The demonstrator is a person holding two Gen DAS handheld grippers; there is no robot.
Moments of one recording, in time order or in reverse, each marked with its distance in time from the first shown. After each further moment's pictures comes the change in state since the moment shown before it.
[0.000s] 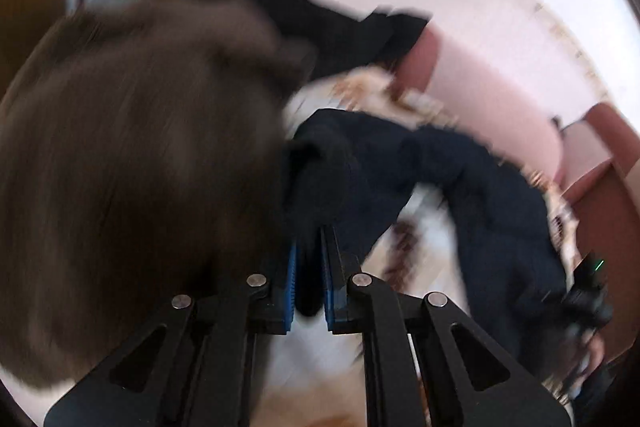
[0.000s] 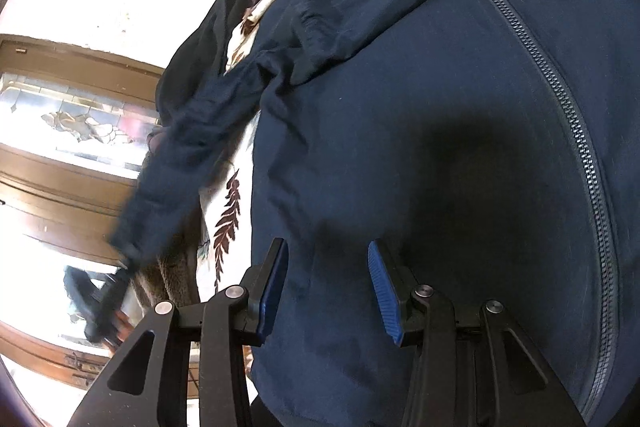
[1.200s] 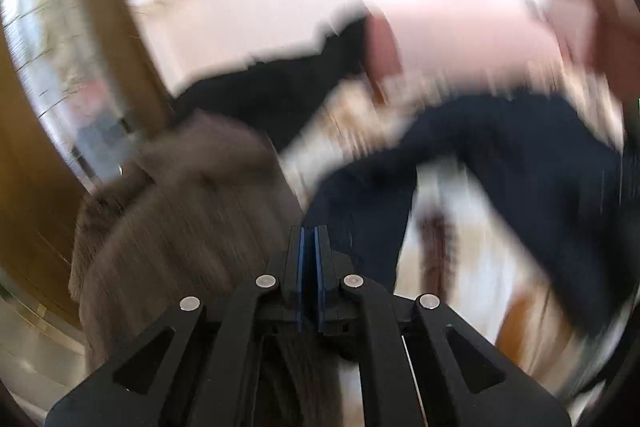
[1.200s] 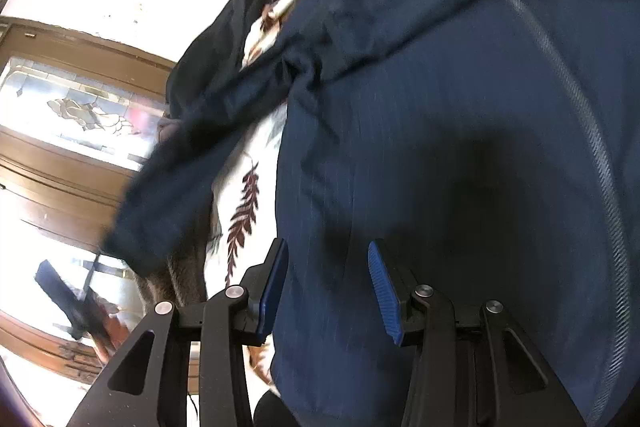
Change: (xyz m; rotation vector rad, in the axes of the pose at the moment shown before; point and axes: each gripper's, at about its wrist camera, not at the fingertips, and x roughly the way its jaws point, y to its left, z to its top) left arm -0.008 -0.098 -0.005 0.609 -0.104 0.245; right arm -0.004 0.026 -0.001 -0.051 -0.032 -0.009
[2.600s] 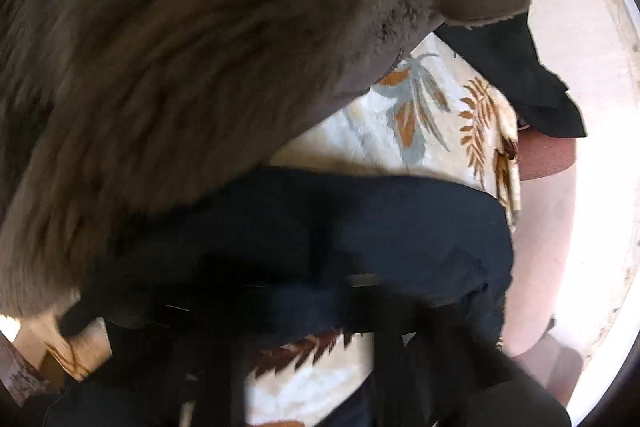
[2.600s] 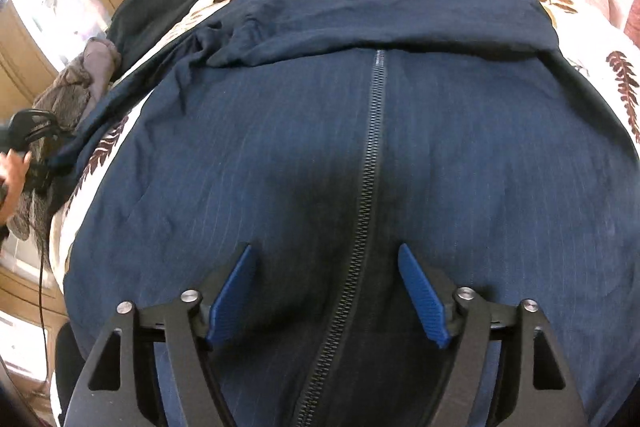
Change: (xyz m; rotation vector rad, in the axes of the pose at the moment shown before) left arm 0.174 0.031 -0.019 -1.409 0.518 -0.146; right arm -0.039 -0.059 -0.013 -0.421 -0.021 -0.441
